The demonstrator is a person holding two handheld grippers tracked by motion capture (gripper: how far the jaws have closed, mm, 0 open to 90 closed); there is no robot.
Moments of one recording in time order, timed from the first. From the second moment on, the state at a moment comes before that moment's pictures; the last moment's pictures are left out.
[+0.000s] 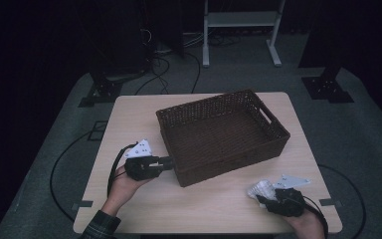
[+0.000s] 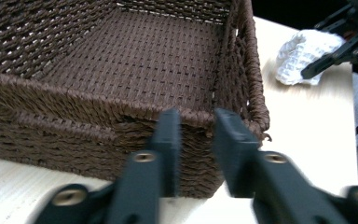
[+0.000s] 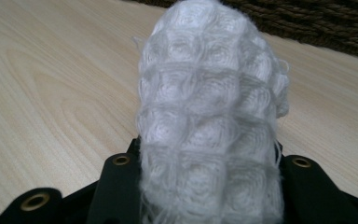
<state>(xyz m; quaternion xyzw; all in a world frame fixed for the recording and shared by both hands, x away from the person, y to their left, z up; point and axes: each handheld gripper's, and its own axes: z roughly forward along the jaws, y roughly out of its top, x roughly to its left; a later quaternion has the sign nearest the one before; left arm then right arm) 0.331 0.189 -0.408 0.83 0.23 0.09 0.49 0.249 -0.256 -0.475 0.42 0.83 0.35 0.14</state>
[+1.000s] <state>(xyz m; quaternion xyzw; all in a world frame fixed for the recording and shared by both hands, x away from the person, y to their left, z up) 0.326 0.147 -0.489 0.87 0.28 0.13 0.39 0.254 -0.261 -0.474 0.43 0.82 0.35 0.14</state>
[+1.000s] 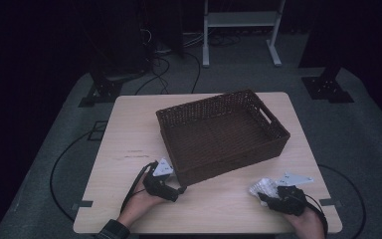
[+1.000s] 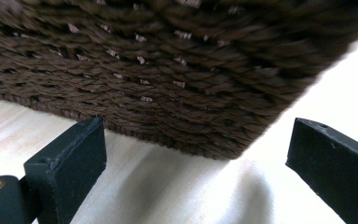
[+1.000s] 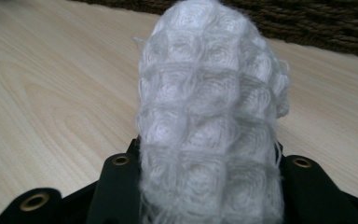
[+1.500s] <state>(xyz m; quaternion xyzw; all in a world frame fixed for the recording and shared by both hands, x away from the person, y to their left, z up) 0.330 0.143 -0.500 0.87 0.28 0.14 0.38 0.260 -0.269 -0.470 0.45 0.81 0.32 0.17</state>
